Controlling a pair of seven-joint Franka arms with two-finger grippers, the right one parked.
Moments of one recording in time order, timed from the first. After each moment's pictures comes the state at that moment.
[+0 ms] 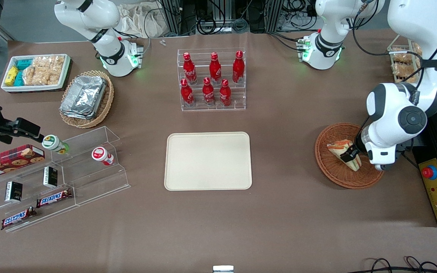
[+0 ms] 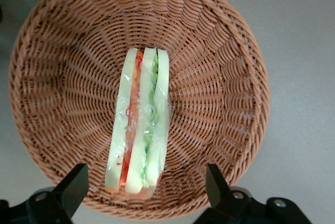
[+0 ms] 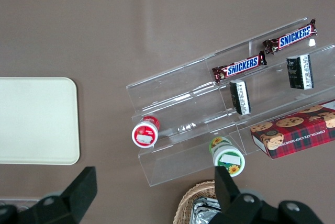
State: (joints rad) arm -0.02 0.24 -0.02 -2.12 0.04 2.27 -0.85
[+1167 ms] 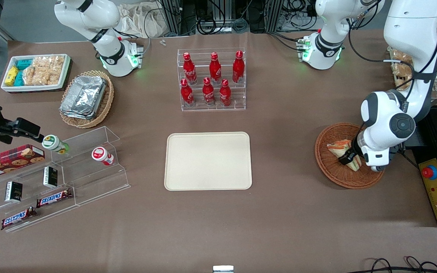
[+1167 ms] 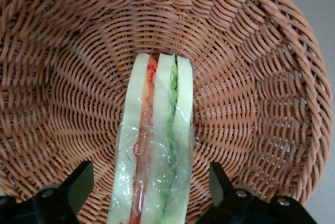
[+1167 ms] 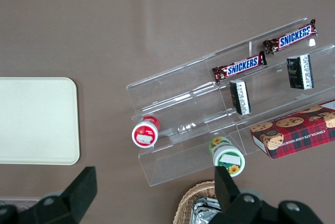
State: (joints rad) arm -0.02 0.32 0.02 -2.17 0.04 2.41 -0.85
